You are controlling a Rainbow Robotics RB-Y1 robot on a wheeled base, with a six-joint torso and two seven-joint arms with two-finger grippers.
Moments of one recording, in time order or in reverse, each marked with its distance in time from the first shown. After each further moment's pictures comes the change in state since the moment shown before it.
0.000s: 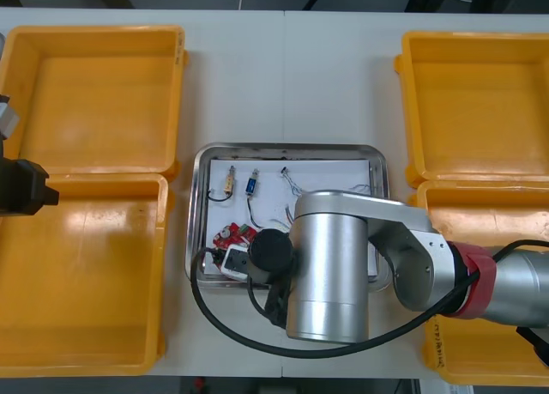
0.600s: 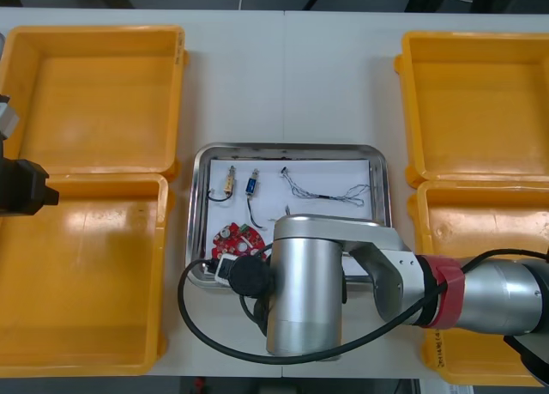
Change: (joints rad) right arm -0.001 0.056 0.084 0.099 0.108 -0.043 0.000; left arm 0.000 0.000 0.000 0.000 0.000 0.000 0.000
